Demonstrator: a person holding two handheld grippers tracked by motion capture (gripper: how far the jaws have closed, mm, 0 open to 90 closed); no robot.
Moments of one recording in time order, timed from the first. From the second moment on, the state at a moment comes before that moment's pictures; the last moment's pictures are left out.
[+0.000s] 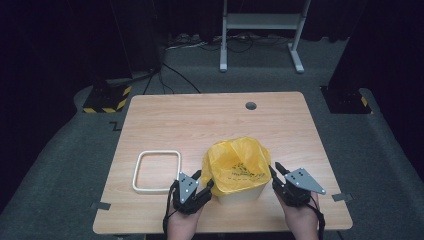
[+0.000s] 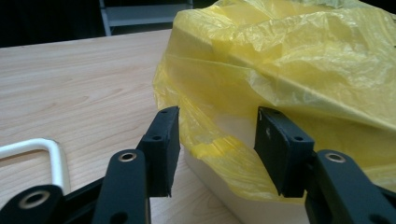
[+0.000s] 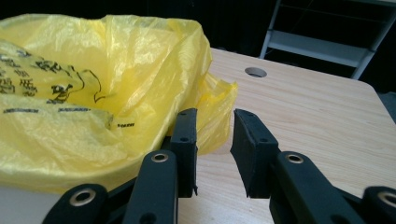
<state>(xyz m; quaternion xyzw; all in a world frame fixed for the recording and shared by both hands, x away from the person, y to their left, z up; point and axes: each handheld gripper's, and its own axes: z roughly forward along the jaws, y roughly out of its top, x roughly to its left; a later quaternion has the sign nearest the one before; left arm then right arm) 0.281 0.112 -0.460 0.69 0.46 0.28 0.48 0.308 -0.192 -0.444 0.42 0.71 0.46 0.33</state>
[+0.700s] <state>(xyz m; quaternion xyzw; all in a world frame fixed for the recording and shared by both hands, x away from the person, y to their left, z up) 0.340 0.137 -0.451 0.68 0.47 0.28 0.48 0.331 -0.191 -0.434 0.43 0.70 0.46 0.36</state>
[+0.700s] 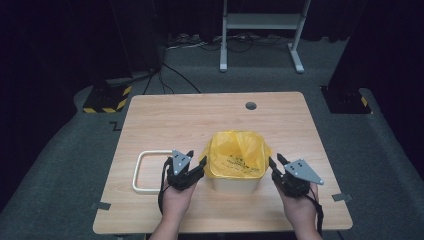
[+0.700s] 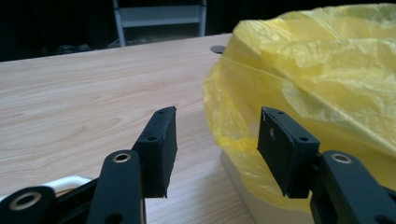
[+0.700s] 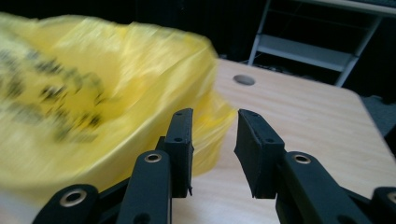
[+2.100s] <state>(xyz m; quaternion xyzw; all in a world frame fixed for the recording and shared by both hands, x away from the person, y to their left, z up) 0.344 0.107 -0.520 0.79 0.43 0.25 0.36 0.376 -0.181 -0.515 0.47 0.77 0.35 0.27</state>
